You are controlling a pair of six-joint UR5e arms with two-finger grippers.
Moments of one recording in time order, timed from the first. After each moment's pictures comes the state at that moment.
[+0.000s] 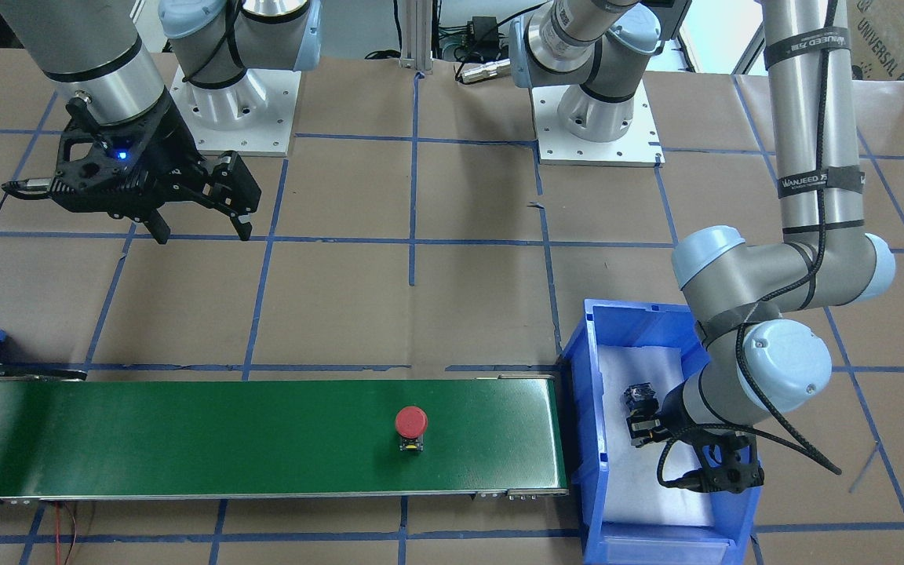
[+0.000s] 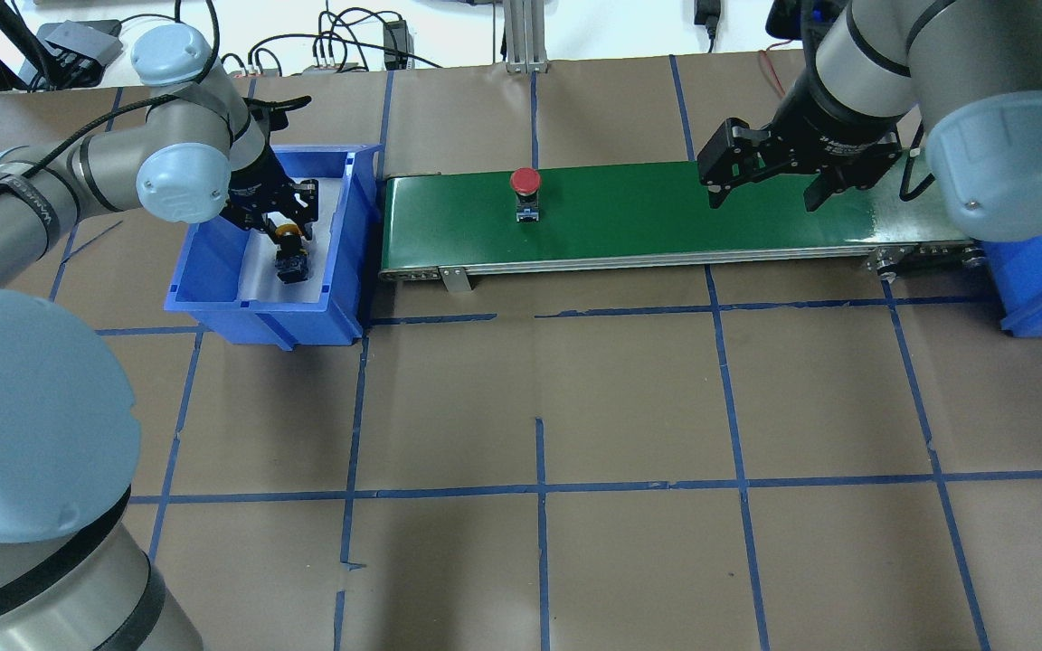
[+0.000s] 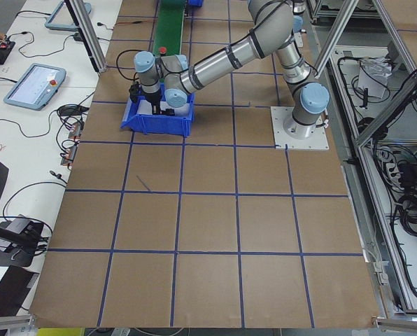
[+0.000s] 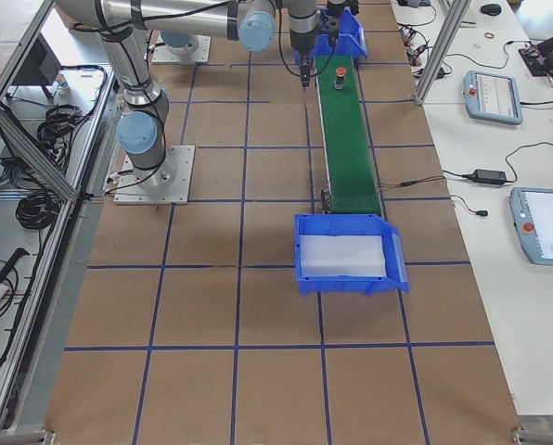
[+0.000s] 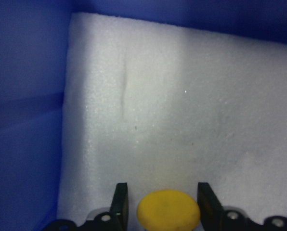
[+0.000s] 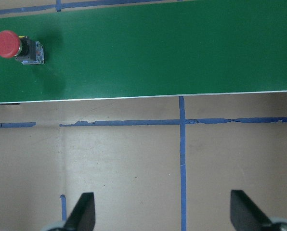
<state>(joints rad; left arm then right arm) -1.42 -2.16 -1.53 -1.05 1.58 0.05 1.55 -1.58 1.70 -1.81 -1.46 0.01</state>
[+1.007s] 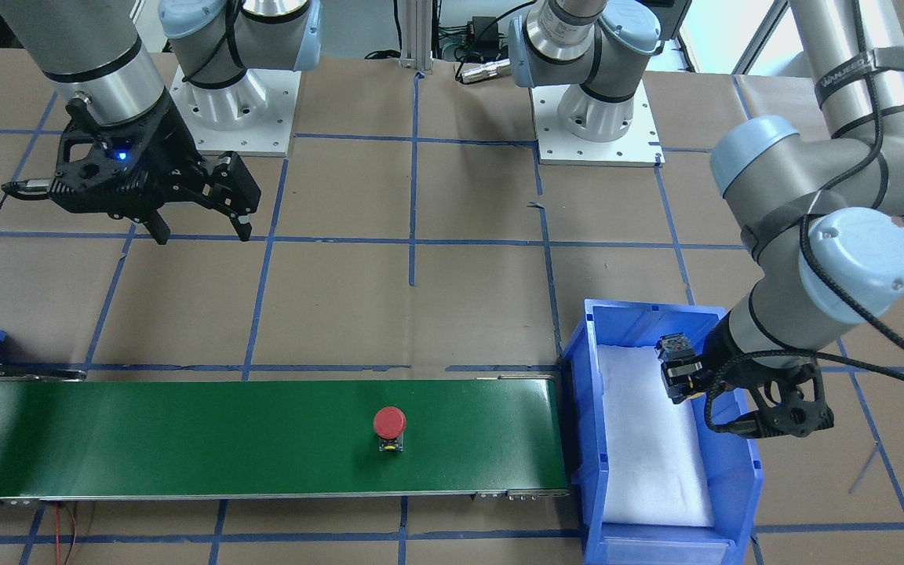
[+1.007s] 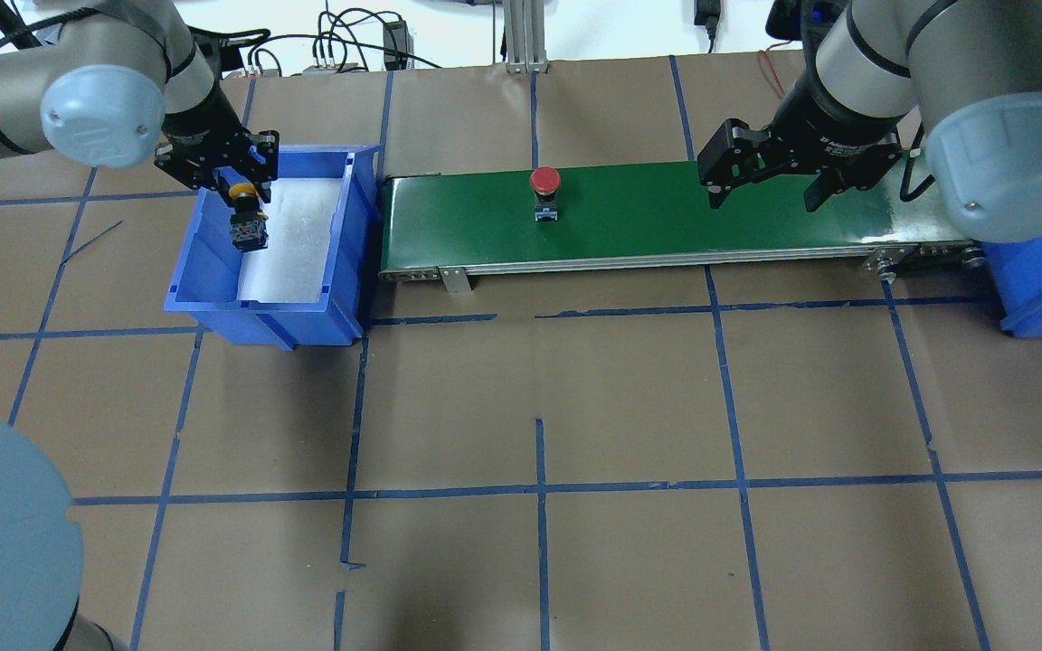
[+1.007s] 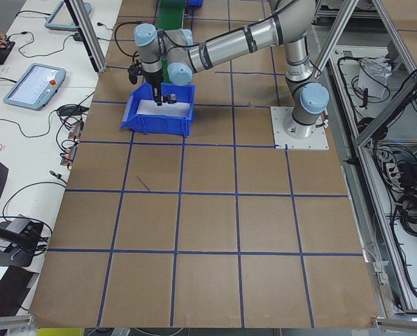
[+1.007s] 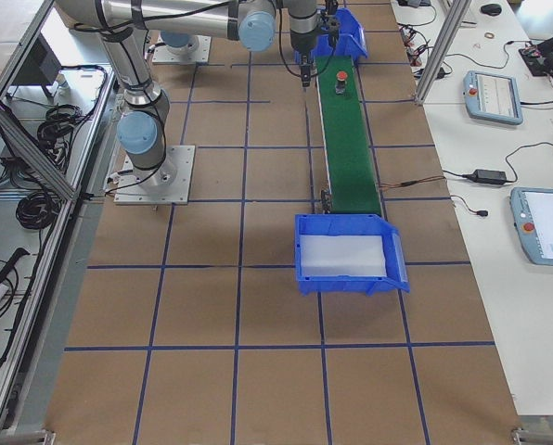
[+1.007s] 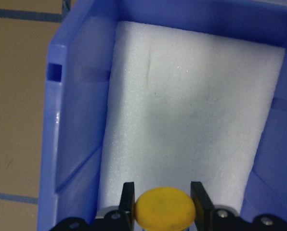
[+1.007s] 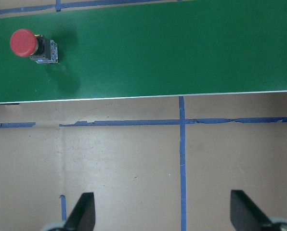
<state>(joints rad) -1.43 -1.96 -1.44 -1.31 1.61 0.02 1.55 -1.58 1.69 -1.81 -1.46 0.01</state>
